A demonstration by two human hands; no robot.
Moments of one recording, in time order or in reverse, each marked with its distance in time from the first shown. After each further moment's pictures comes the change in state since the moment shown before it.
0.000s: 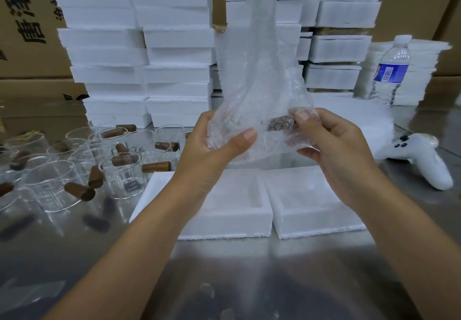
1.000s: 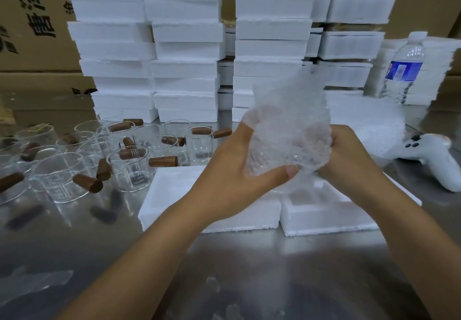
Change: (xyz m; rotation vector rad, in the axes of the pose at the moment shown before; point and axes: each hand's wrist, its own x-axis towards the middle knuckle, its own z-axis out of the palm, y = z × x) left_hand -0.017 0.002 0.013 0.541 -0.248 0.257; right_hand -0.004 0.000 0.002 -0.346 -0.184 -0.115
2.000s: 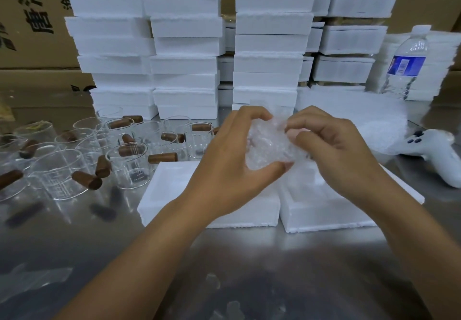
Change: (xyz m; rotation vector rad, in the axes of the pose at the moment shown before) left_hand 0.000 -0.004 0.000 0.191 0.142 0.119; right_hand -0.002 -0.005 0.006 0.051 0.000 -0.140
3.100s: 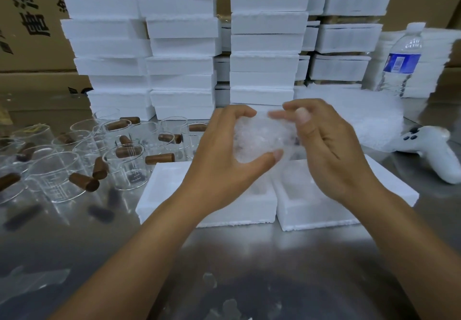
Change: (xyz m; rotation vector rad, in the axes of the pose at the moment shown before) left_hand 0.003 -0.001 -0.002 -0.023 0.045 -0.120; right_hand -0.002 0.014 0.001 -0.338 0.133 -0.136
